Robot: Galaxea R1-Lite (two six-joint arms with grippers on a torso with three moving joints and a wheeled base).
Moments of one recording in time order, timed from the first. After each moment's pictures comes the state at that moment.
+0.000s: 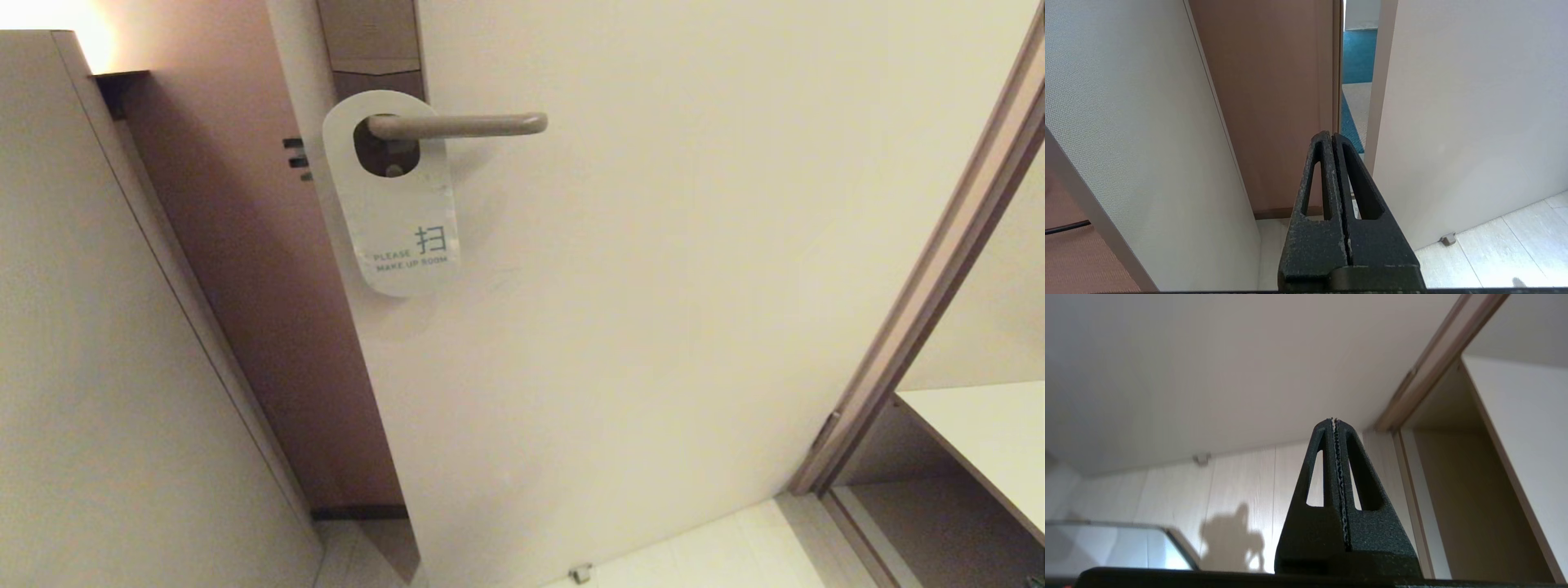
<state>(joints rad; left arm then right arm) -0.01 0.00 0.00 0.01 -0.01 0.02 0.11 0.47 0.00 -0.16 -0.18 -0.08</state>
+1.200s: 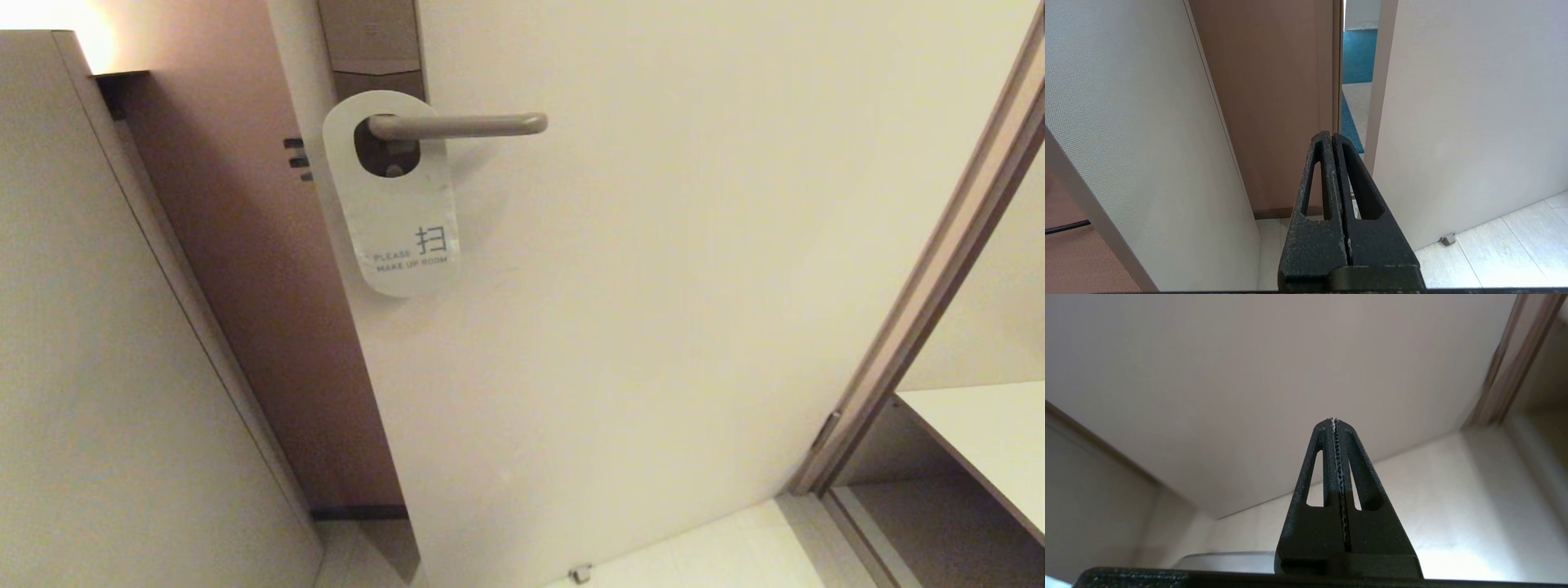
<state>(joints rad) -0.01 0.00 0.00 0.01 -0.01 0.02 0.03 0.24 0.00 -0.03 0.02 0.25</state>
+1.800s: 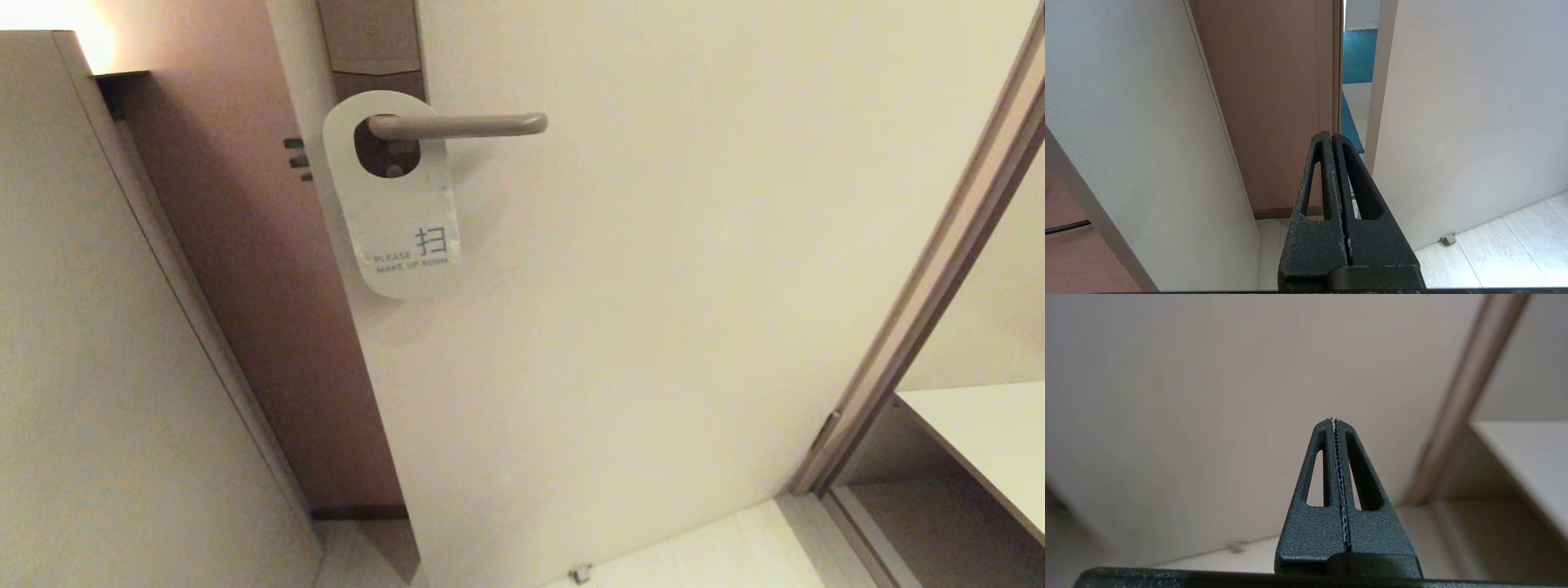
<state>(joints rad) -0.01 0.00 0.00 0.01 -0.01 0.02 0.00 0.01 0.00 -0.04 -0.02 -0.01</state>
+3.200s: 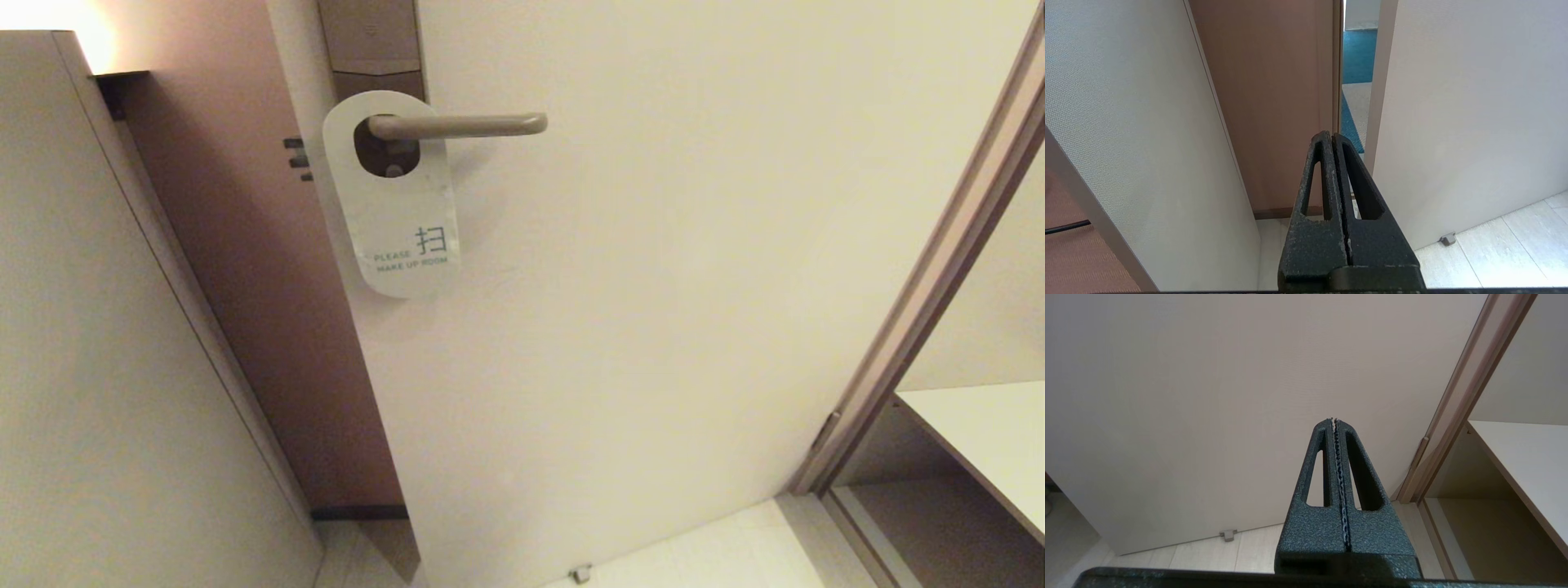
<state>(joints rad) -0.01 0.00 0.00 0.01 -0.01 0.02 0.00 0.00 0.00 0.00 0.00 -0.03</state>
